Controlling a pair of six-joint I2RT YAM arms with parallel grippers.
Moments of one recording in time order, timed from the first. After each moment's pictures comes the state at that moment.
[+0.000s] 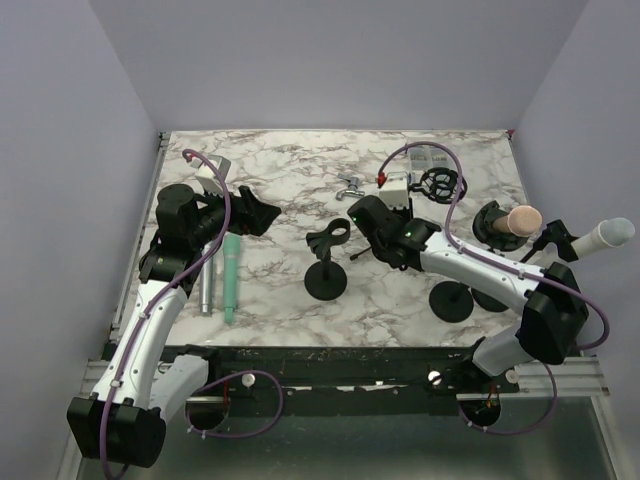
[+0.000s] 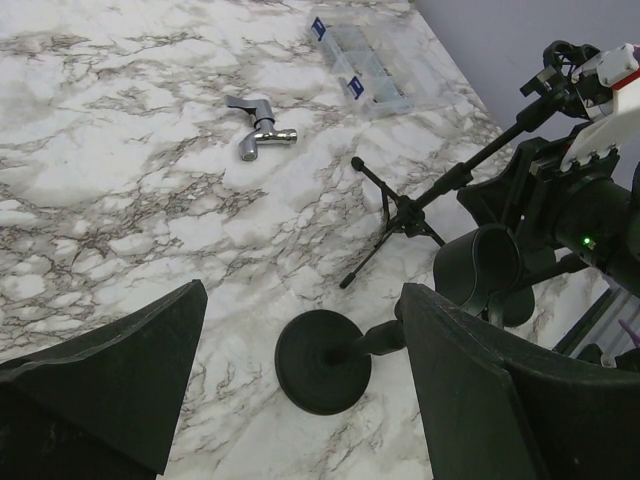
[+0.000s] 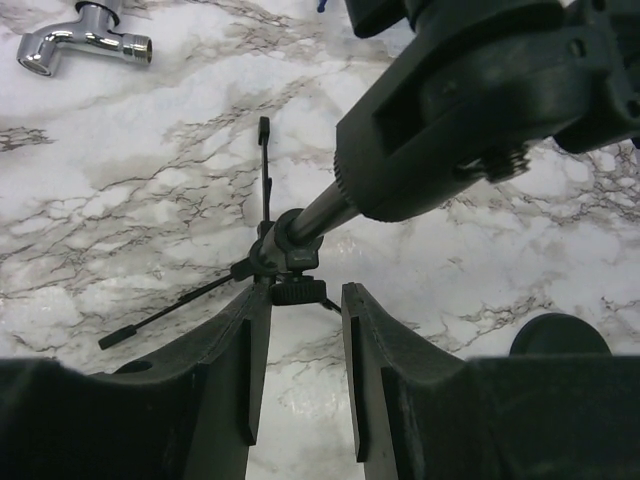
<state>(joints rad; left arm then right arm) -0.15 0.92 0.87 -0.16 0.53 -0.34 0.84 1.49 1.15 -0.58 0.92 0.51</state>
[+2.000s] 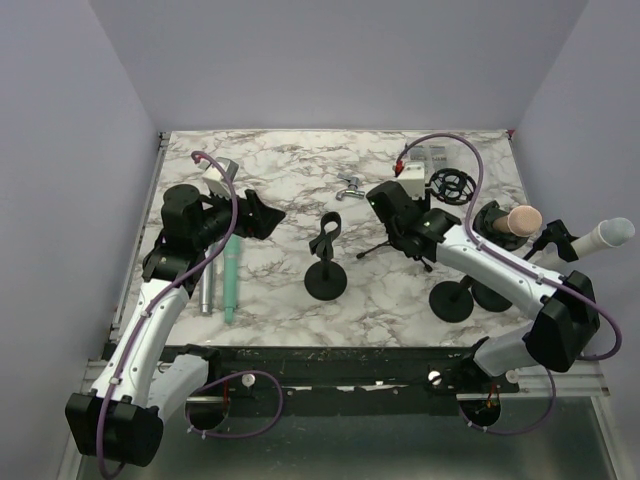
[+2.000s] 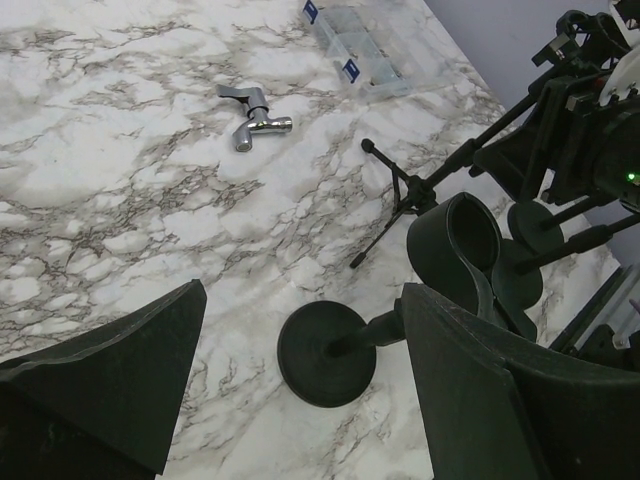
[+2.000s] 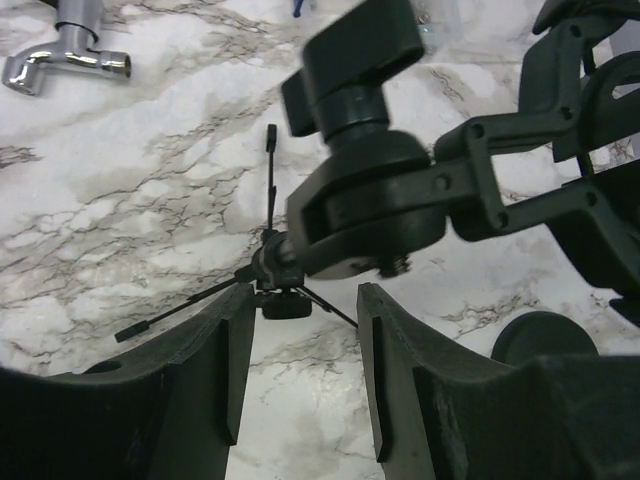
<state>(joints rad) -0.19 0.93 0.86 -0.17 0.53 -0.31 0.76 1.44 1.19 -0.62 0.84 0.46</state>
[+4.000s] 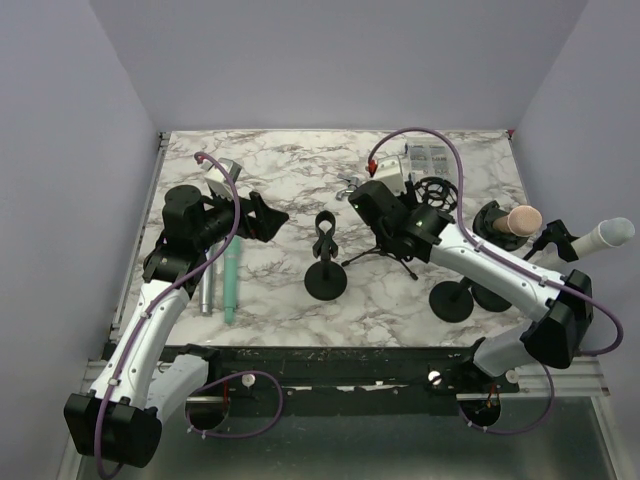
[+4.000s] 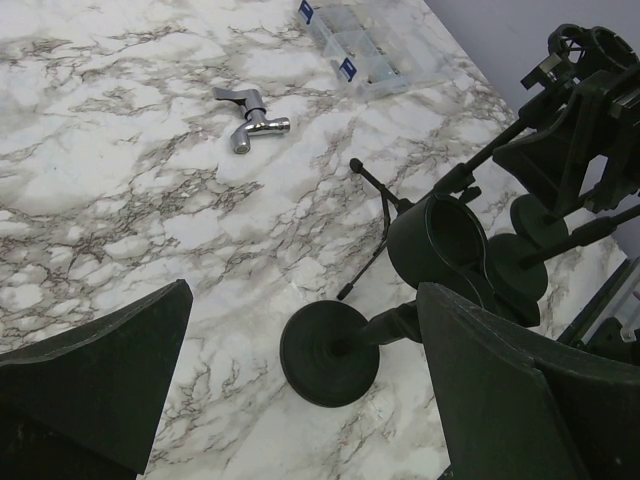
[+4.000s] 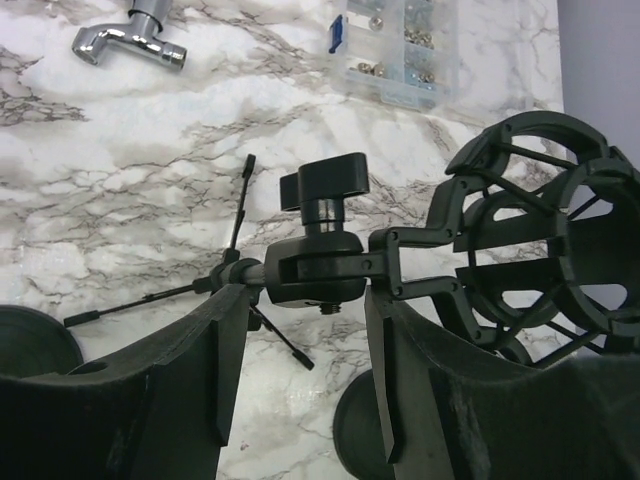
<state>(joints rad) -0.21 0.92 0.86 -0.17 0.52 -0.28 0.87 1.46 1.34 -0.75 0.89 0.32</state>
